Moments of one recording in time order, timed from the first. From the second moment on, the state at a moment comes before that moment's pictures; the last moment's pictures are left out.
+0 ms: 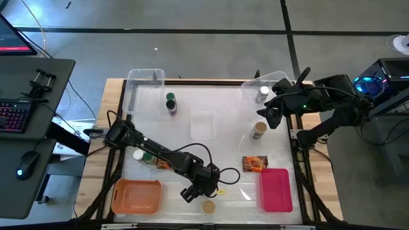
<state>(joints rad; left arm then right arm) -0.40 2.08 1.66 -0.70 0.15 0.35 0.19 1.36 2.02 -1.54 0.37 0.85</state>
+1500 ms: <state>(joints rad) -0.10 1.22 0.76 0.59 -0.23 -0.66 0.18 1.36 2.02 -1.56 0.42 0.80</state>
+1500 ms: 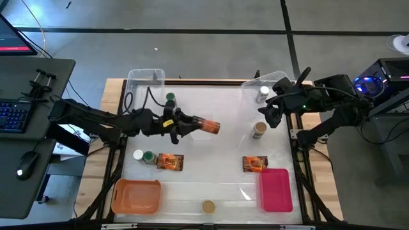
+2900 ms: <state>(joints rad) -0.29 1.24 1.06 -0.08 -0.42 0.88 0.18 1.36 2.02 -1.56 0.39 0.89</state>
